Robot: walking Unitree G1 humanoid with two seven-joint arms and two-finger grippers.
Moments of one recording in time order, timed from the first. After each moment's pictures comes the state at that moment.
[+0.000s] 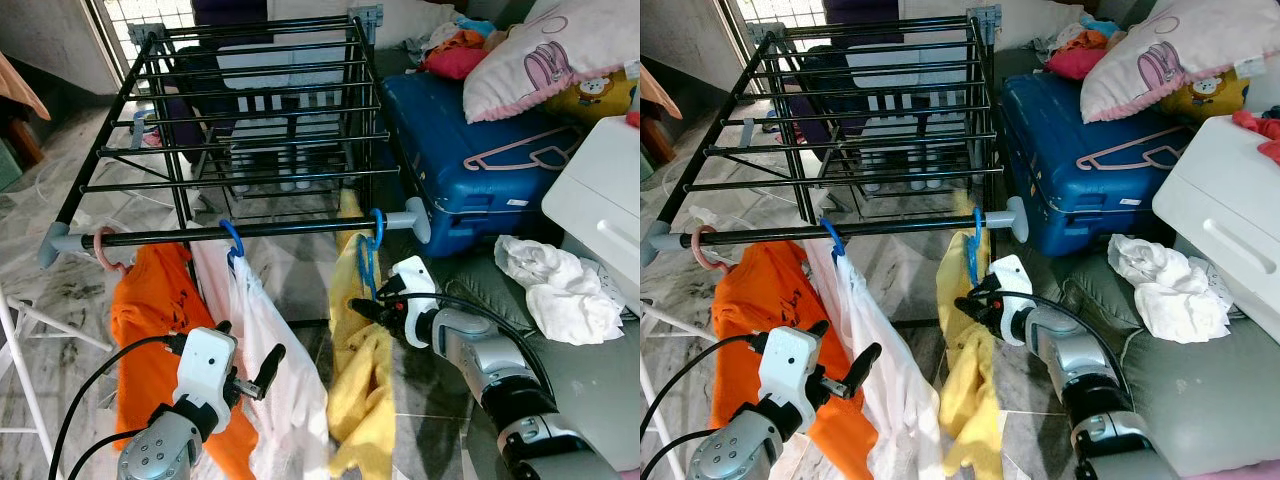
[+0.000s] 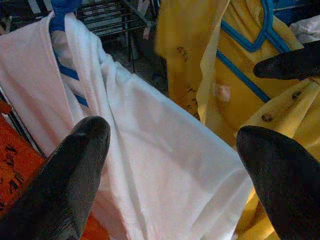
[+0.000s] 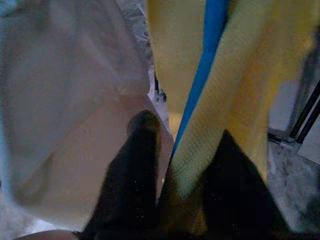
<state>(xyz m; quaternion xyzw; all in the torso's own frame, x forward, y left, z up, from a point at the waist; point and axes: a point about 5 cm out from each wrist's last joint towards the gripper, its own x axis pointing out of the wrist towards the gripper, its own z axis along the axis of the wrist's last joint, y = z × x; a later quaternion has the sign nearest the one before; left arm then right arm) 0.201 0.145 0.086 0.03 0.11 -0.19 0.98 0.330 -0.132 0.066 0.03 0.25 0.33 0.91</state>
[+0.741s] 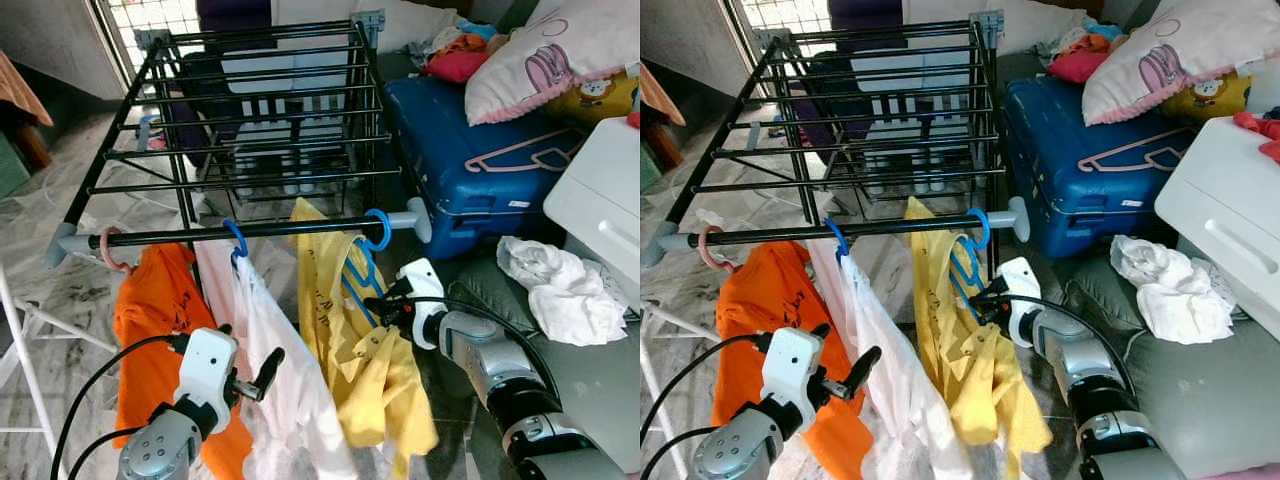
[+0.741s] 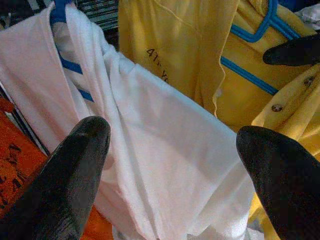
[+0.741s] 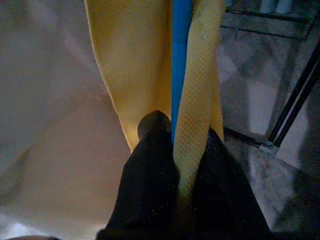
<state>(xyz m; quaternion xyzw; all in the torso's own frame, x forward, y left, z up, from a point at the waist) 0.205 0.147 0.080 0.04 0.12 -0.20 0.97 0.331 -0.144 0.060 0.00 0.24 0.30 0.92</state>
